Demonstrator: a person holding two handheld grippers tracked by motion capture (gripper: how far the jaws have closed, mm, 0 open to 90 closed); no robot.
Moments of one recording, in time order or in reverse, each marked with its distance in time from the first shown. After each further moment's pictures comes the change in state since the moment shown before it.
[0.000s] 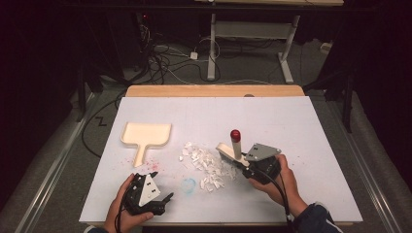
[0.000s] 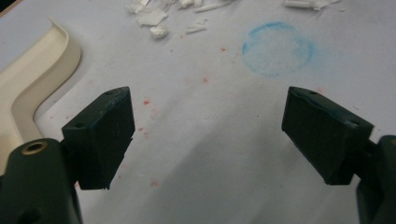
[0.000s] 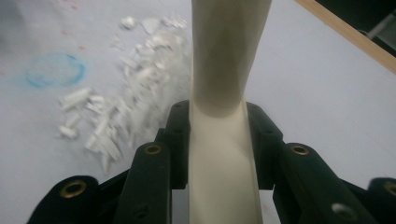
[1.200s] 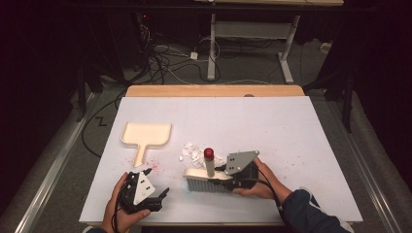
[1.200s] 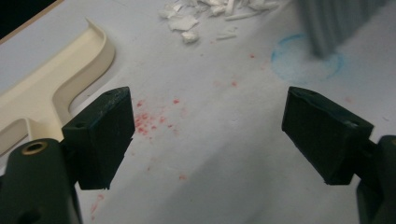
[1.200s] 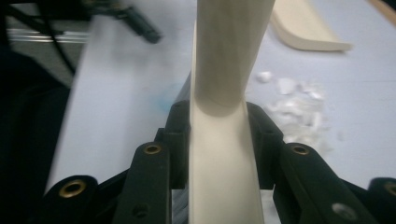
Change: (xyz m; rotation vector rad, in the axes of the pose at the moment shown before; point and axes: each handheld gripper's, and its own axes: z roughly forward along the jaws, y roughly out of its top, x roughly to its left) left arm 0.006 -0.003 -0.004 -0.028 0.064 -0.047; right arm 0.019 0.019 0.034 -0.136 0.433 -0.288
